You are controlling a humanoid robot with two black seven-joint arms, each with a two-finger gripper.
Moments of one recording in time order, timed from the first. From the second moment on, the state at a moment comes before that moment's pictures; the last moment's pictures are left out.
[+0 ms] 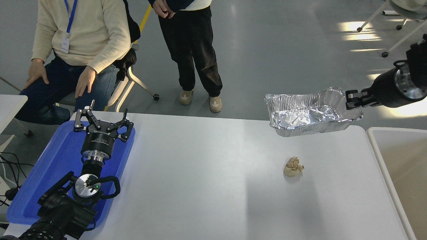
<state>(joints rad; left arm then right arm) -0.50 0.13 -1.12 -0.54 -0.09 -0.62 -0.35 2.18 -0.63 -1.25 1.38 -0.53 0.44 0.06</state>
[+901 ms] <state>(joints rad) -0.50 0.14 -1.12 -0.54 -0.09 -0.62 -0.35 2.08 -0.97 -1.21 1.08 -0.73 0.59 0.05</state>
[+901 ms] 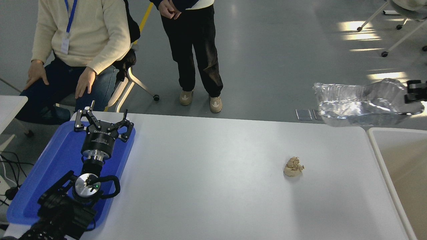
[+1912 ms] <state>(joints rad) -0.50 0.13 -1.12 -0.54 -0.09 -0.62 -0.35 0.84 -0.80 -0.60 0.12 -0.45 0.39 0.13</state>
